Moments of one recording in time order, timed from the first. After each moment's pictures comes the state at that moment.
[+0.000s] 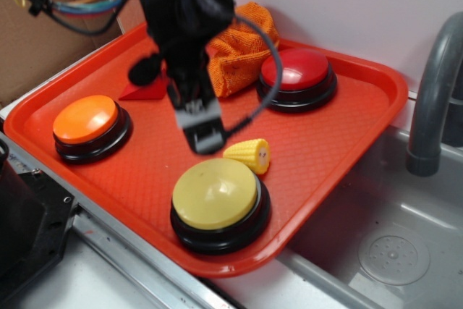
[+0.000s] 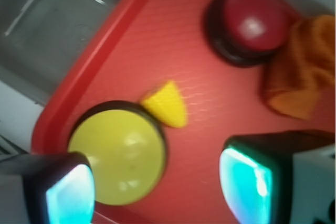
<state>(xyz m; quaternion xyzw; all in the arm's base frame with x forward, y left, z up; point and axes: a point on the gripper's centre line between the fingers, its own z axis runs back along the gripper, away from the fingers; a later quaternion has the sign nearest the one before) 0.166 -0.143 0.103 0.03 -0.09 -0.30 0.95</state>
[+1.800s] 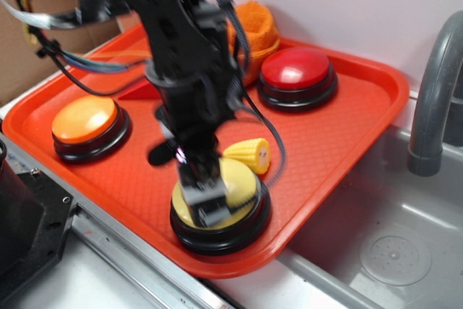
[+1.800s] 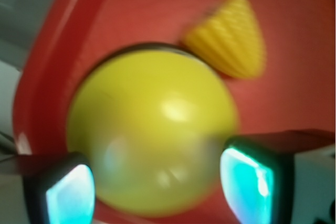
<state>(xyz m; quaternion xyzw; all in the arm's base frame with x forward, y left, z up) 0.150 -0.138 0.070 0.03 0.00 -0.23 0.97</state>
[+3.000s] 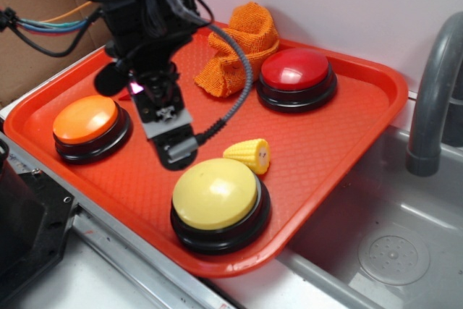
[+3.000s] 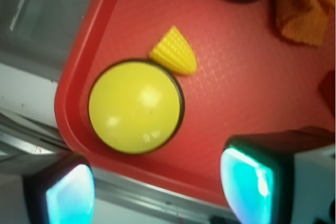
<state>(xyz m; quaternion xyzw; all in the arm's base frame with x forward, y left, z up) 0.140 -0.125 0.116 0.00 -0.01 -0.19 0.98</state>
